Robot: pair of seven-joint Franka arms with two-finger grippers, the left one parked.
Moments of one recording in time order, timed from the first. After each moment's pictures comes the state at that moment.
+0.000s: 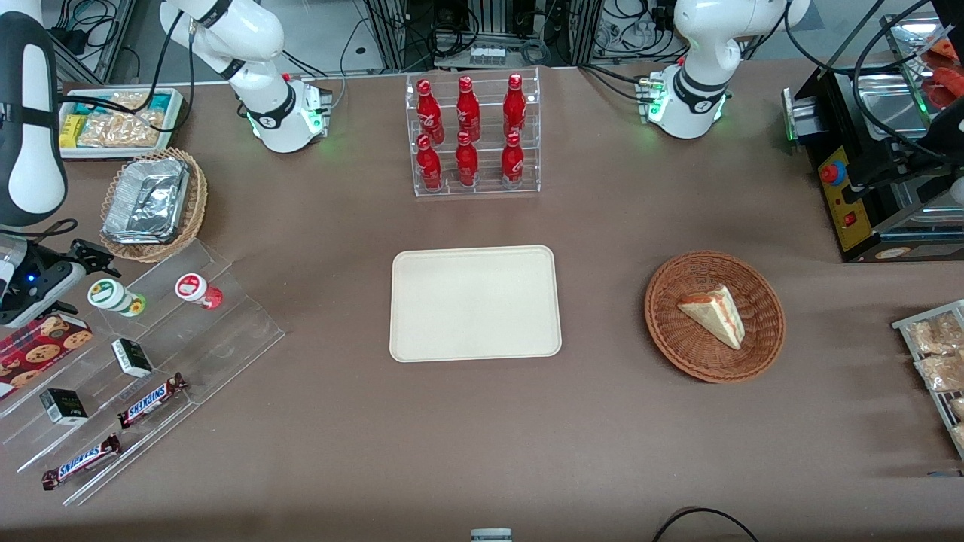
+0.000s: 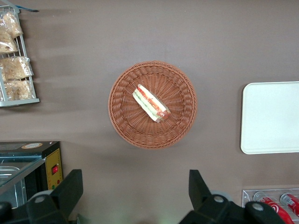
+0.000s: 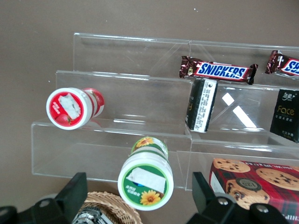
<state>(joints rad) -0.32 0.11 -0.03 -1.97 0.02 2.06 -1.17</state>
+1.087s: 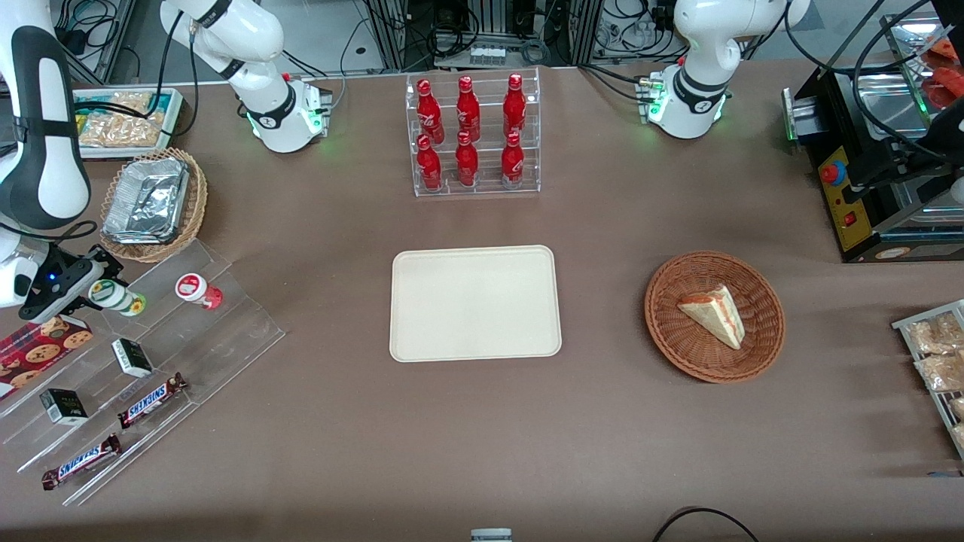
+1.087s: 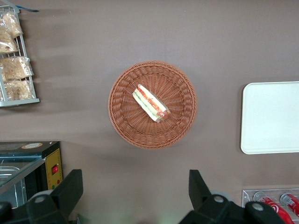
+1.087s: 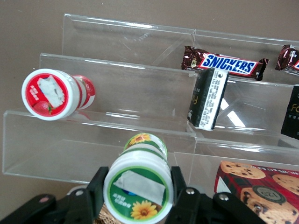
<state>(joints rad) -0.34 0.10 -0.03 -2.07 0.02 2.19 -1.23</state>
